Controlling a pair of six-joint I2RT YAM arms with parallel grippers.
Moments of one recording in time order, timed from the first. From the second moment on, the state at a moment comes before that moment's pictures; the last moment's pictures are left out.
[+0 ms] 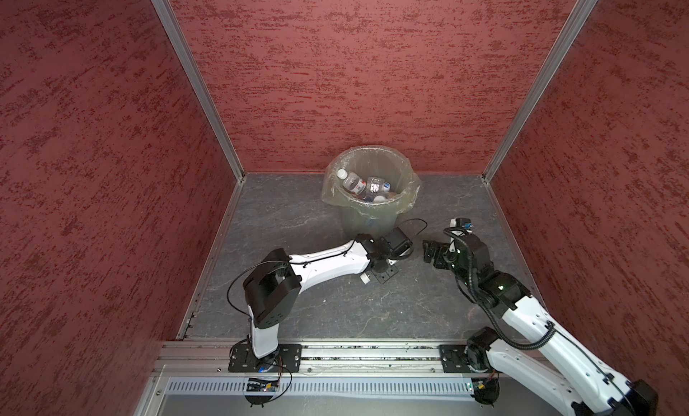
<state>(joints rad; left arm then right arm) -1.03 1.80 1.38 -0.74 -0.18 -0.02 0.49 0.80 0.67 -0.45 0.25 0.50</state>
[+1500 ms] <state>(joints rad) -1.08 0.53 0.79 -0.40 -0.62 -0.23 0.49 0.88 0.67 -0.44 0.25 0.50</state>
